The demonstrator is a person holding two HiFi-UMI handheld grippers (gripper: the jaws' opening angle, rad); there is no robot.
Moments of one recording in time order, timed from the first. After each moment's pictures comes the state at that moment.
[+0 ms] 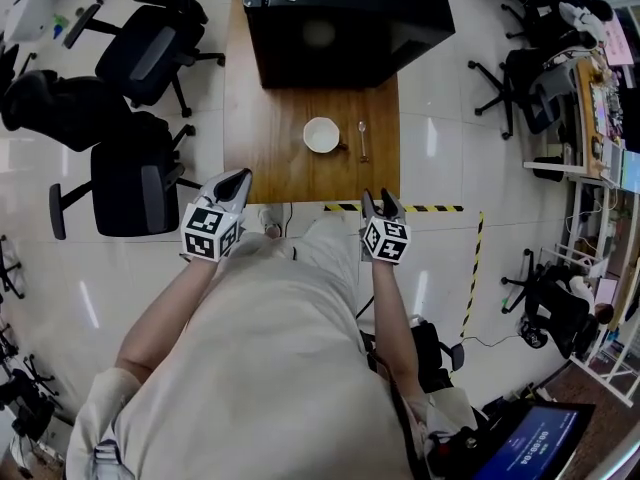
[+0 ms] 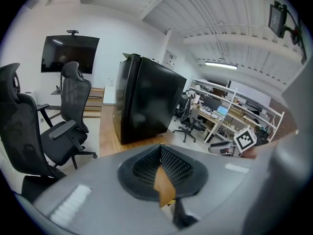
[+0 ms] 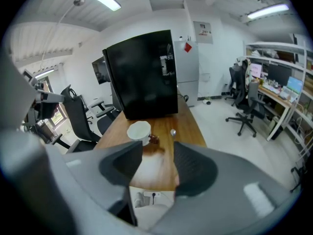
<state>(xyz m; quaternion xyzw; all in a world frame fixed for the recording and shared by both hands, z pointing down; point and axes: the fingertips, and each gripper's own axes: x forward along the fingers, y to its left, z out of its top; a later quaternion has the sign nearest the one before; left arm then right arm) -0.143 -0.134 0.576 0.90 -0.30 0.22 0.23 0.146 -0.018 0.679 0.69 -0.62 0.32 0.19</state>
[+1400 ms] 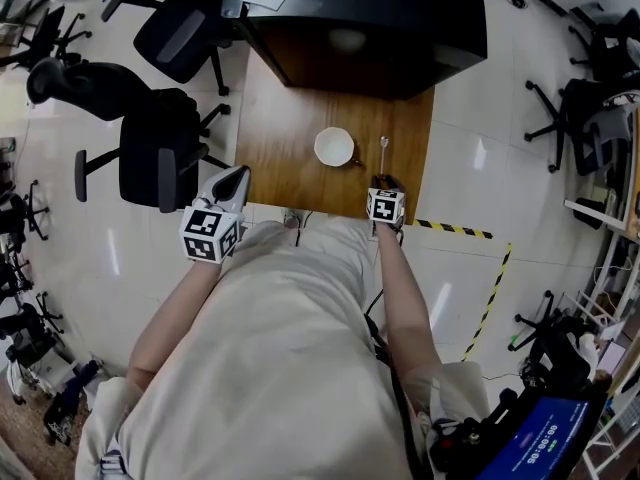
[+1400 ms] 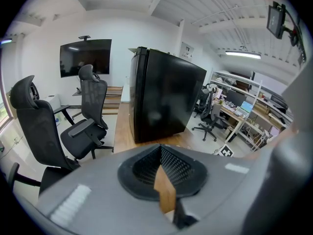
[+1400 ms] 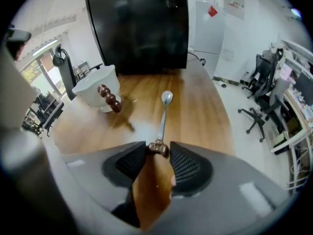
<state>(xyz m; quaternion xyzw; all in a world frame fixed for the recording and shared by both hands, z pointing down) -0.122 -0.164 0.584 0.84 -0.41 0.27 0.24 0.195 -0.095 0.886 0.58 -0.63 0.38 0.35</state>
